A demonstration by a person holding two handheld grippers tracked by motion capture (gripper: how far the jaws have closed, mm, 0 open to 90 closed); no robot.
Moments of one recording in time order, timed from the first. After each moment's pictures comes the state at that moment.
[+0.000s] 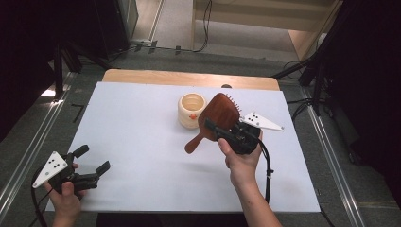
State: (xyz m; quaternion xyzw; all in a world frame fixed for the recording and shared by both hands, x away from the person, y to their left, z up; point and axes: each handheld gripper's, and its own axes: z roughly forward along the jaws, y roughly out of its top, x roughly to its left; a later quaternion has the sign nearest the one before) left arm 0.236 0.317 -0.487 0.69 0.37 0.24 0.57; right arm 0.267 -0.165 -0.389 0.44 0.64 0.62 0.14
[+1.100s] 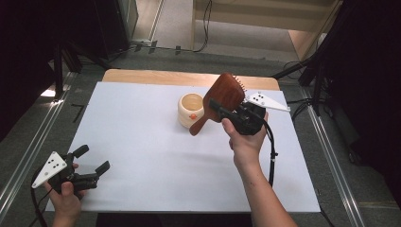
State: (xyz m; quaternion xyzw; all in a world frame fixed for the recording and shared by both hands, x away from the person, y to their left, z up) left arm 0.236 0.318 -0.488 0.69 0.38 0.23 0.58; right arm 0.297 -0.174 -0.356 0.44 0.63 0.62 0.17
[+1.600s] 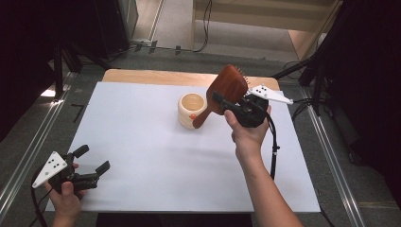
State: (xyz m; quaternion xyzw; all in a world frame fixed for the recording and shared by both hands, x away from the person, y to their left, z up) left arm 0.237 0.318 -0.488 0.69 0.38 0.23 0.58; right arm 0.311 -0.181 -0.347 0.44 0.63 0.61 0.19
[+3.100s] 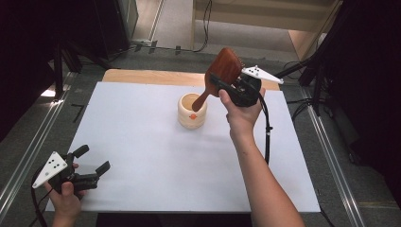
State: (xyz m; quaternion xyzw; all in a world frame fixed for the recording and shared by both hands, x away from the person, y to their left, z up) left arm 0.236 0.317 -0.488 0.69 0.37 0.24 0.58; right arm 0.362 -0.173 -0.338 0.46 0.62 0.60 0.21
